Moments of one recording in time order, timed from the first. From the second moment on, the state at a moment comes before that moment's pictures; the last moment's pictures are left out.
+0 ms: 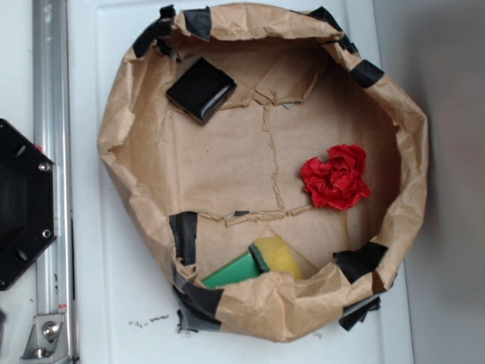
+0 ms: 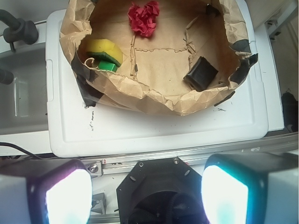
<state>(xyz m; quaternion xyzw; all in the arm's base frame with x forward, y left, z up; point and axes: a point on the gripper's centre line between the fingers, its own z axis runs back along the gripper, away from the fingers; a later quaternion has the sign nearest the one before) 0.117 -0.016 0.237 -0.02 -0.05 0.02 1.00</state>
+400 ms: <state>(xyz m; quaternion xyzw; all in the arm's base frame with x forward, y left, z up) 0.116 -0.016 0.234 -0.01 -0.04 0.02 1.00</state>
